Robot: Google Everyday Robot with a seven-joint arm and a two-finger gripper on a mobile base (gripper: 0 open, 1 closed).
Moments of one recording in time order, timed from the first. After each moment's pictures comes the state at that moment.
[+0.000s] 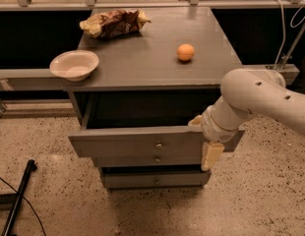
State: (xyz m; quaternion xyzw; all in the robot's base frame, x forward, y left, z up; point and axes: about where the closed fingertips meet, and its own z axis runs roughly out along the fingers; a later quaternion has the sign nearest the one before) arm 0.515 -0.143 0.694 -0.76 0.63 0.03 0.15
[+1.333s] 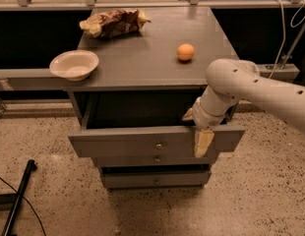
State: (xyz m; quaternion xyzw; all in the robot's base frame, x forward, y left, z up) arm 0.571 -0.135 0.662 -0.77 0.63 0.06 0.12
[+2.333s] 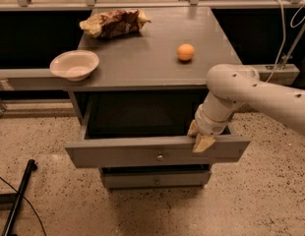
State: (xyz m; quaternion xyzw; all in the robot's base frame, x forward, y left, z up) arm 0.548 -0.150 0.645 -0.77 0.63 0.08 0.07
